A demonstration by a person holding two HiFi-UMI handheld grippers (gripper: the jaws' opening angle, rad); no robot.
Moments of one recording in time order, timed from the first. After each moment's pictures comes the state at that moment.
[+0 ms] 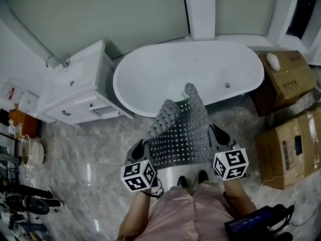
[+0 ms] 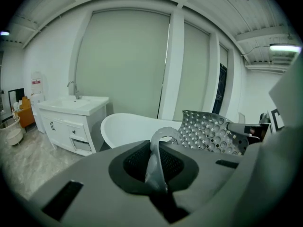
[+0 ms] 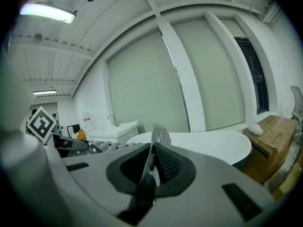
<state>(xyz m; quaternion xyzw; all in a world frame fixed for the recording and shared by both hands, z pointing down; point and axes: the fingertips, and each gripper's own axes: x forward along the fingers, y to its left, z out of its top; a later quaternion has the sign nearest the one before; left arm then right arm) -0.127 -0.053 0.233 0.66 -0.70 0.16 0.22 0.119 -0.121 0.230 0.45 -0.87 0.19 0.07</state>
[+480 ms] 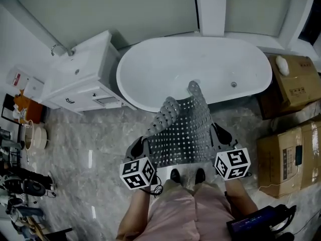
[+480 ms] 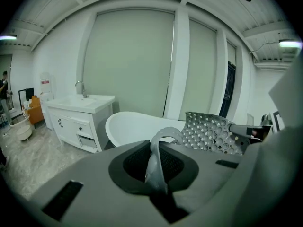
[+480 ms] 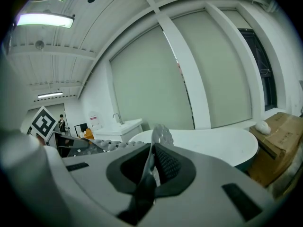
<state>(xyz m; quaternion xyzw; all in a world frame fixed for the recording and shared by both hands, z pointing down) -0.105 -0.058 0.238 0.62 -0.73 0.16 0.23 0.142 -0.145 0.244 0.41 -0.89 0.20 0.08</state>
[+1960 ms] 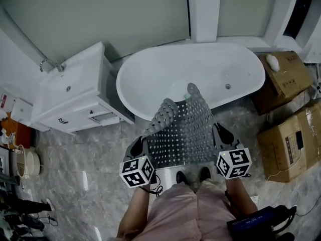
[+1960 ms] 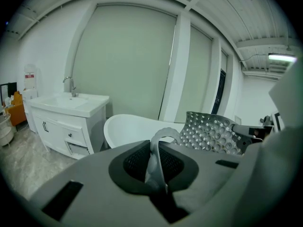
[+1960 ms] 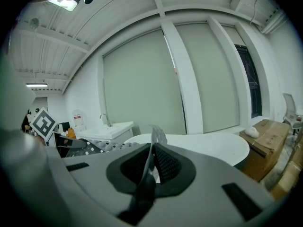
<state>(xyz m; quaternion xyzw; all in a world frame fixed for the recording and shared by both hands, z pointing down) -0.243 -0.092 0.242 0.69 -0.67 0.14 0.23 0.031 -0.137 0.226 0.50 -0.84 0.17 0.08</state>
